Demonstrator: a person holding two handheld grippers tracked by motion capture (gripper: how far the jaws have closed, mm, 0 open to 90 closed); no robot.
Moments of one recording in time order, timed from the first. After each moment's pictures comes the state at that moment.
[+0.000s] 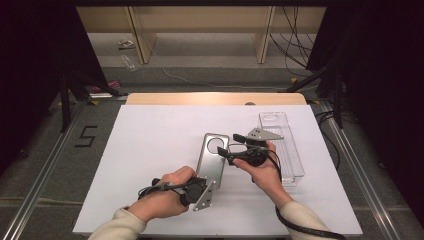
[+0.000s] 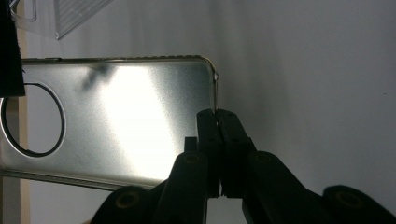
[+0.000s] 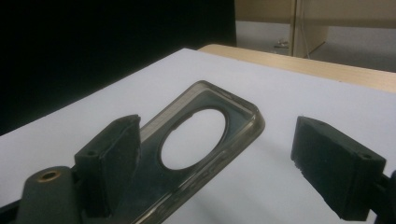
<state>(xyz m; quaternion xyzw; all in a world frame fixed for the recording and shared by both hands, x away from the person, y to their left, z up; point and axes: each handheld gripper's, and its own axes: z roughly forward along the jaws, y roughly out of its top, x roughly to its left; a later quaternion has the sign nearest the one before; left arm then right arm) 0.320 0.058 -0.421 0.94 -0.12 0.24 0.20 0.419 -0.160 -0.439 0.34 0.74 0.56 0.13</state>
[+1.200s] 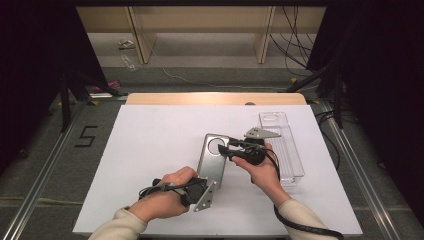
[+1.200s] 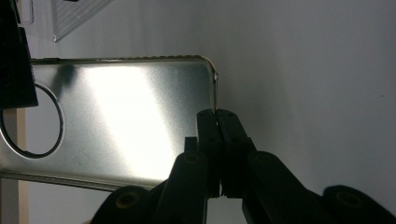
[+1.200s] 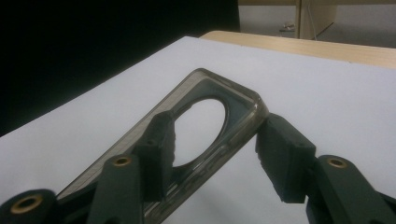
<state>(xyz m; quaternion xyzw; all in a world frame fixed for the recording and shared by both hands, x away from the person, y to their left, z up) 0.320 0.057 -0.422 0.94 -0.13 0.24 0.20 0.424 -0.158 -0.443 0.35 0.75 0.55 0.10</state>
